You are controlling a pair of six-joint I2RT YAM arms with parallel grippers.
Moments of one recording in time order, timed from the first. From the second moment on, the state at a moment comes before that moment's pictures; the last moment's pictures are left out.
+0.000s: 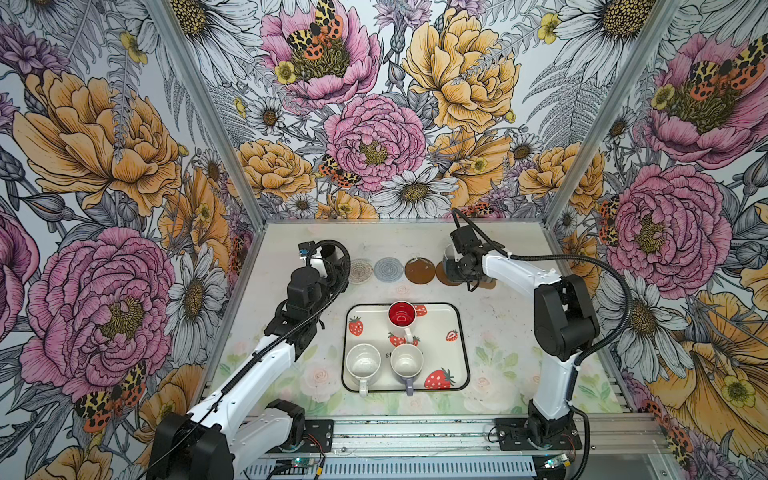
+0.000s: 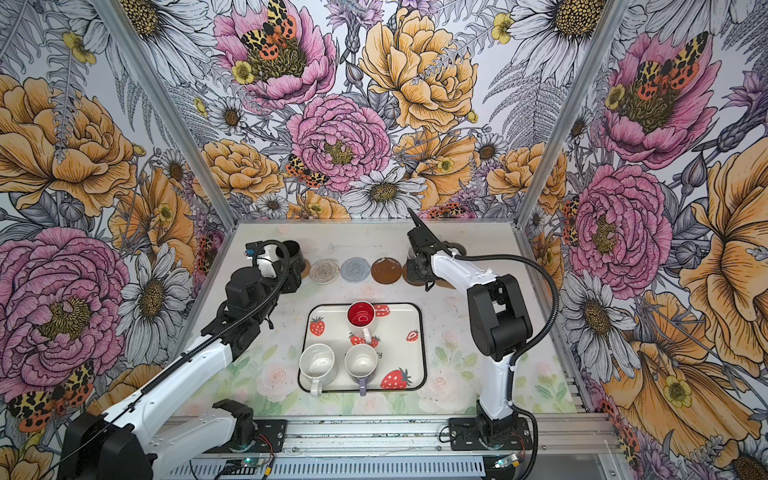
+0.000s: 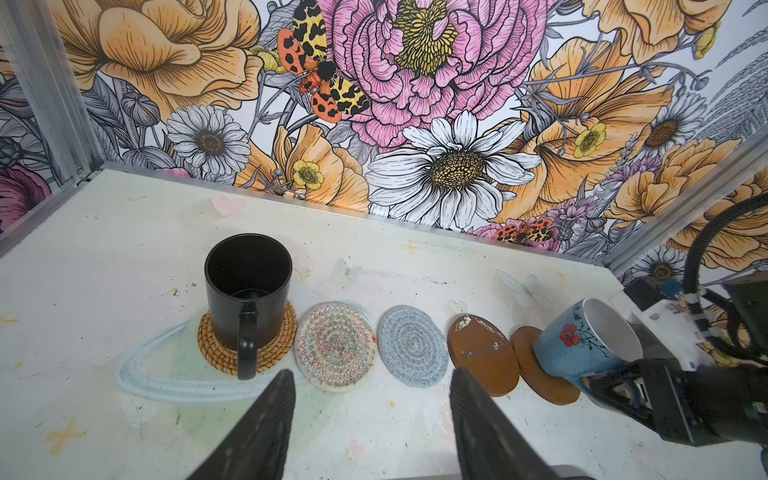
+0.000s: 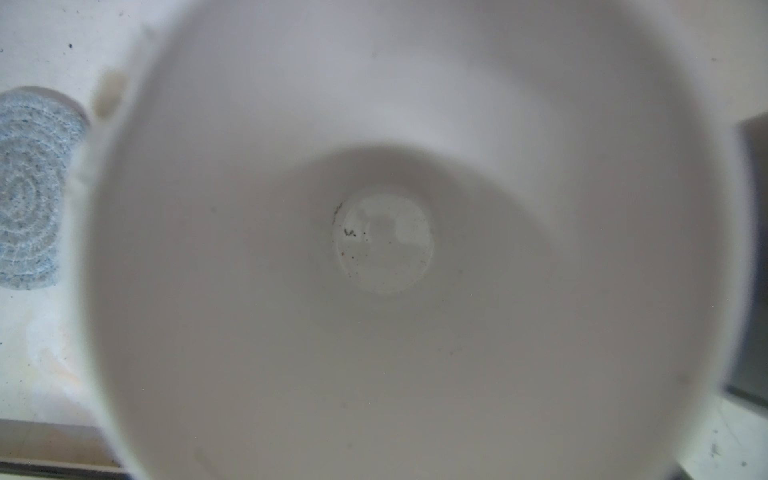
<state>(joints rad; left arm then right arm) -0.34 1.04 0.66 0.15 -0.17 -0.36 0.35 1.93 1.47 -0.68 0.06 0.29</state>
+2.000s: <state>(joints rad) -0.34 1.04 0.66 0.15 -0.17 -0.34 0.34 1.95 1.47 -0.67 0.04 0.30</state>
